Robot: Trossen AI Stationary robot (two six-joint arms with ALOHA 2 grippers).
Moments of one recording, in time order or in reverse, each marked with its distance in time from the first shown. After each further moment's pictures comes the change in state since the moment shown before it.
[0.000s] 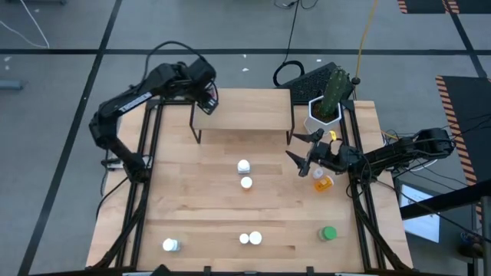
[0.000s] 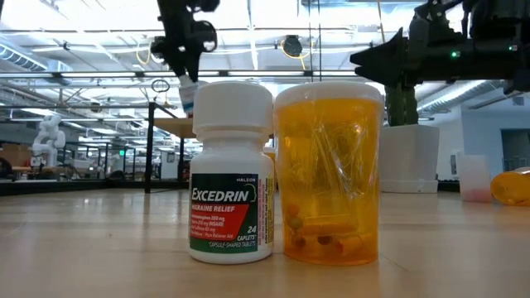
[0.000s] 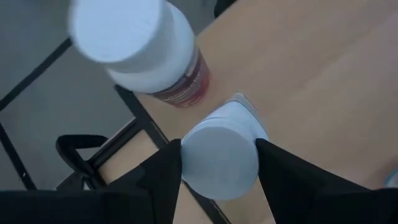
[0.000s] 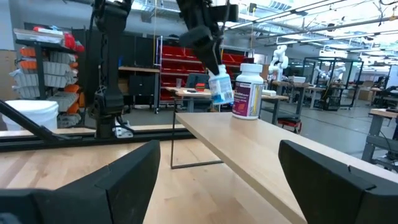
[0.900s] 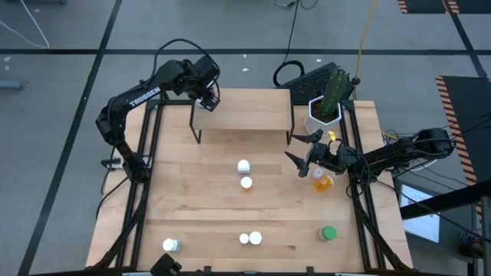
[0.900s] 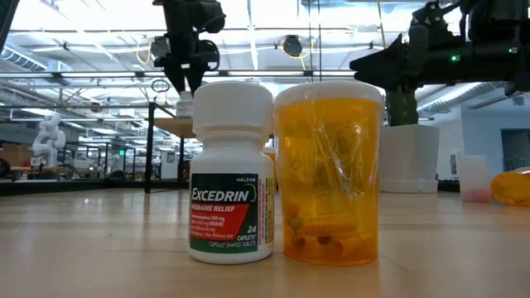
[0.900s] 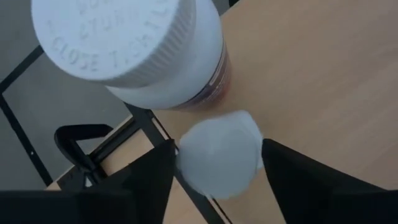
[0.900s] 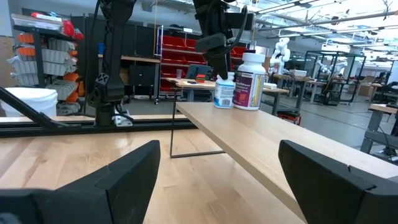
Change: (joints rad) left arm 0.071 0.081 0.001 0.013 0.013 0.017; right arm 0.000 0.000 0.000 -0.042 0.000 0.000
